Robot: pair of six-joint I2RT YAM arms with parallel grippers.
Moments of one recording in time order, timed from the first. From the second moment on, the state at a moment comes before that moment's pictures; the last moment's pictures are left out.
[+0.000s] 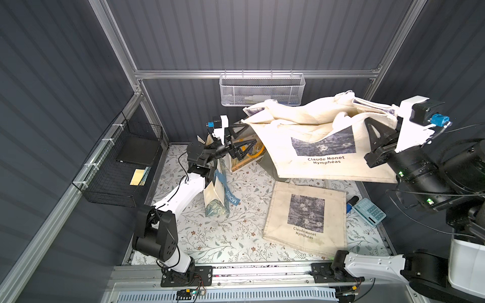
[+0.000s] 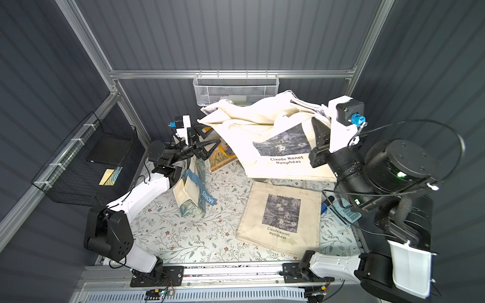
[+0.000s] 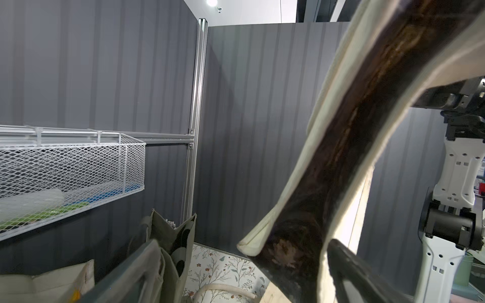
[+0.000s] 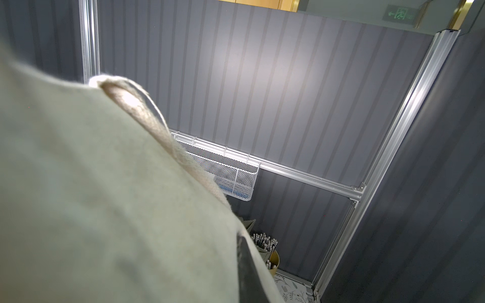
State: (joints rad) left arm -0.34 1.59 1.25 0.94 0.88 -0.61; right arm 0.98 1.12 2.13 -0.84 0.65 -0.32
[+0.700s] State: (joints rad) left arm -0.42 1.55 1.29 0.71 0.97 -0.49; right arm 0.98 1.09 2.09 -0.82 0.66 -0.32
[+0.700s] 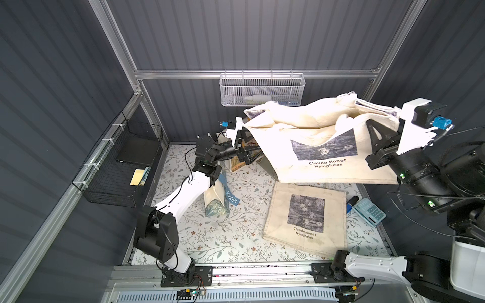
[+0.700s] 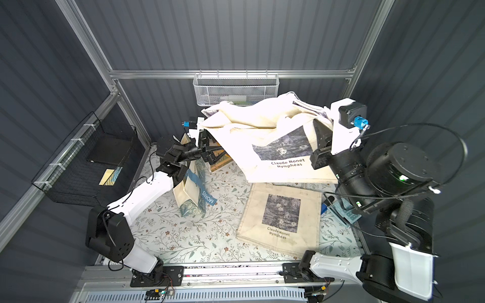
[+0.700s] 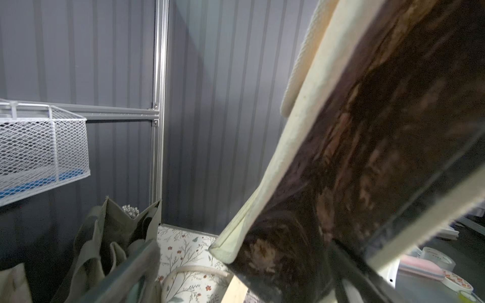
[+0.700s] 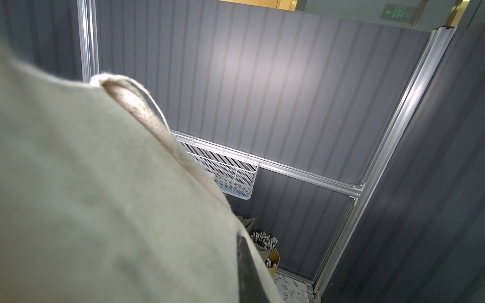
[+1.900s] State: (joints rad) left arm -0.42 1.41 1.24 0.39 0.95 -0.24; right arm 0.98 1.08 2.05 -0.75 0.65 -0.34
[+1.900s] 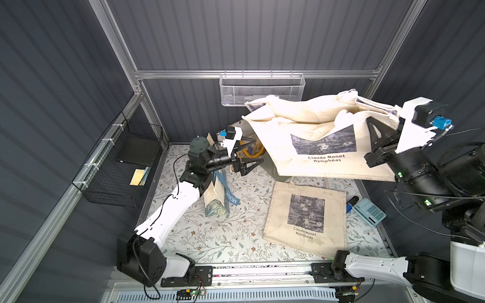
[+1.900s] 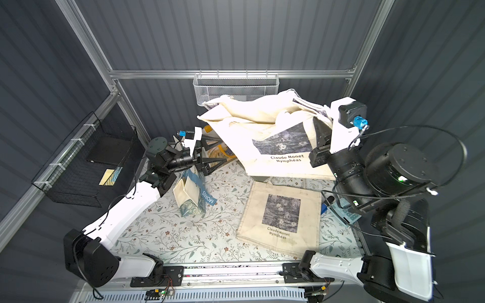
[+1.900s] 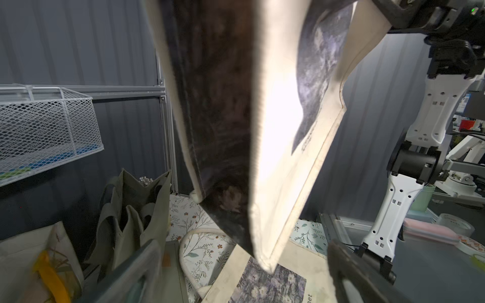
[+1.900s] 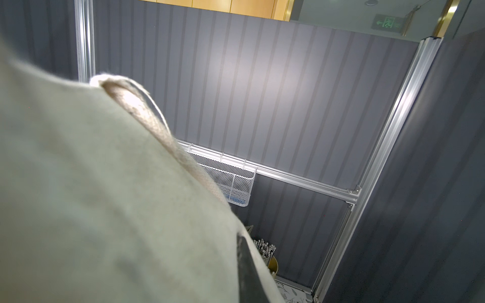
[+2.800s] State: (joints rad) left arm -0.42 1.82 1.60 1.05 0.96 -0.66; right arm 1.03 1.07 2.12 -0.82 0.62 -0.28
